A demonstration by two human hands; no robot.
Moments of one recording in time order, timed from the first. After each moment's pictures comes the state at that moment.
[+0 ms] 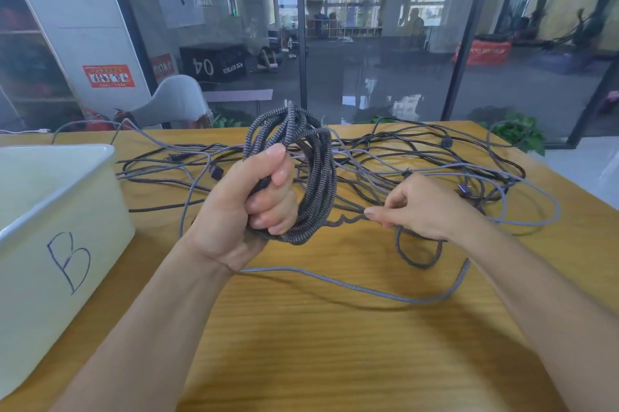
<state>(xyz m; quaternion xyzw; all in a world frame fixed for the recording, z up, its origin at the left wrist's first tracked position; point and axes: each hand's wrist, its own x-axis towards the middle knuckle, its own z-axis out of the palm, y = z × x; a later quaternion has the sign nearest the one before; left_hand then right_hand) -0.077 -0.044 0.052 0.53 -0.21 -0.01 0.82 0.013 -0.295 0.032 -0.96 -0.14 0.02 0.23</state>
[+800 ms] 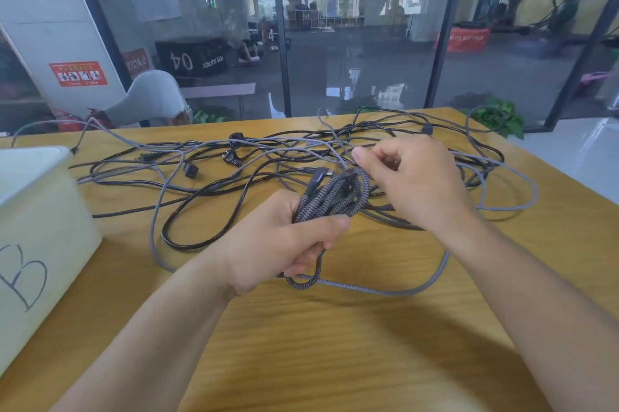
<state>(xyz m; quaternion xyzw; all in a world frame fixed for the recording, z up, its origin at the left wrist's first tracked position) -0.081 -0.083 0.042 0.78 -0.19 -0.12 0.59 -0.007 -0.289 0.045 -0.88 -0.18 -0.26 0.34</state>
